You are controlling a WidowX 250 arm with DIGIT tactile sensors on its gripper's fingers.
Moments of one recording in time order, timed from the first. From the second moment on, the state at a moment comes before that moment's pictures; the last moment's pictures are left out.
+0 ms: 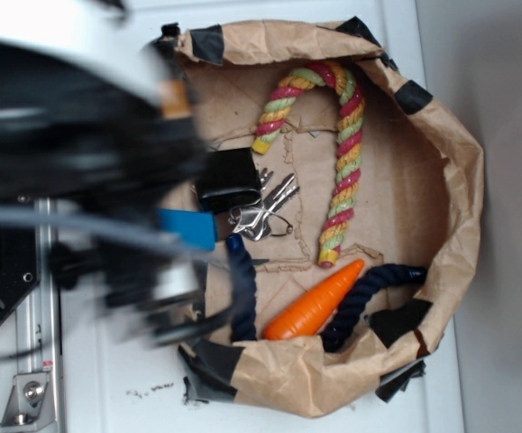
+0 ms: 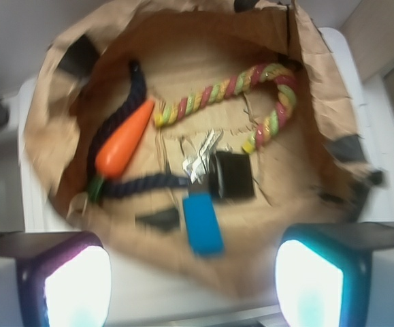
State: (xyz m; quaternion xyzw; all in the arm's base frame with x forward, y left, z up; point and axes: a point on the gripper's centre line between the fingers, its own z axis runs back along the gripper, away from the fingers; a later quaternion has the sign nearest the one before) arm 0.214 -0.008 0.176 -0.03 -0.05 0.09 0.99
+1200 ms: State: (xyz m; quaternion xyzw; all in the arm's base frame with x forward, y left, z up) arm 0.282 0.029 0.077 -0.07 -0.01 0.35 0.93
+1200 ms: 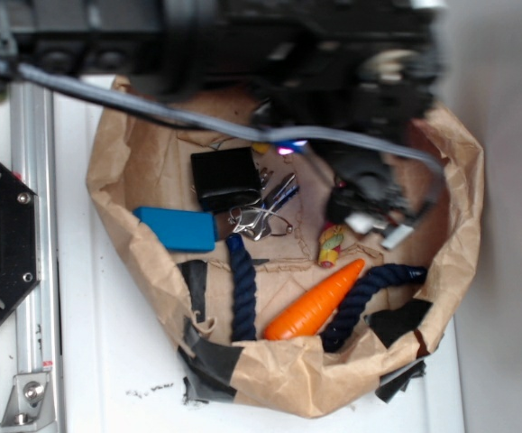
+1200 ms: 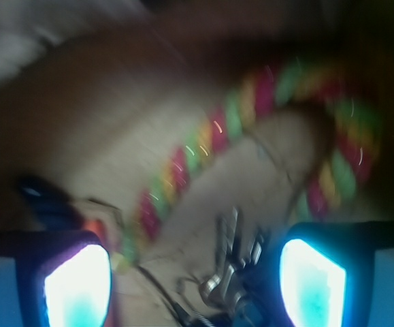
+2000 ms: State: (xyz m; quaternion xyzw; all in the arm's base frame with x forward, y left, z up) arm 0.311 0.025 0.046 -0.15 -0.15 0.48 0.85
